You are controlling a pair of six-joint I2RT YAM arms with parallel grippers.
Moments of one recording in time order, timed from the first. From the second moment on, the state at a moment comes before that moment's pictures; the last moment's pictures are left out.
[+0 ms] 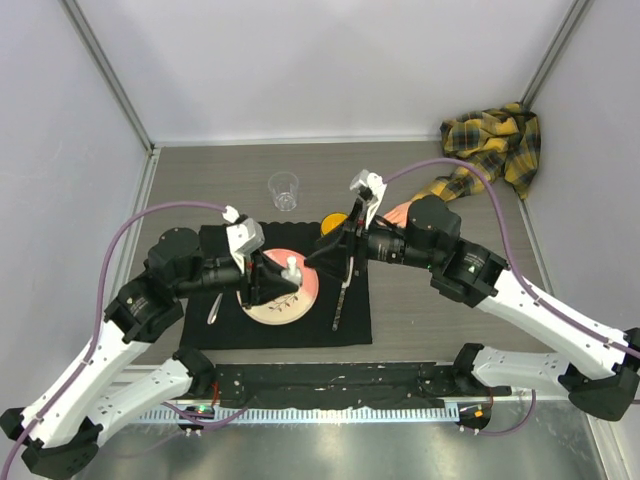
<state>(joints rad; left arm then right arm) -0.70 0.74 1.00 -0.51 0.55 -0.11 0.94 1.06 1.17 -0.21 -0.26 0.37</state>
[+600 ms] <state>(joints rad) -0.70 0.73 0.94 -0.34 0.90 -0.23 0.91 1.15 1.10 0.14 -0.83 0.58</state>
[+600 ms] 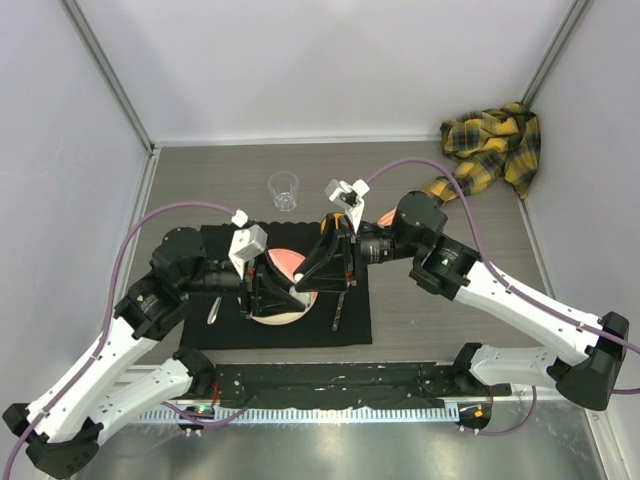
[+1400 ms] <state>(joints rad) -0.76 0.80 1.13 -0.66 0.29 -0.18 1.56 1.41 1.43 -0.13 1.02 0.14</state>
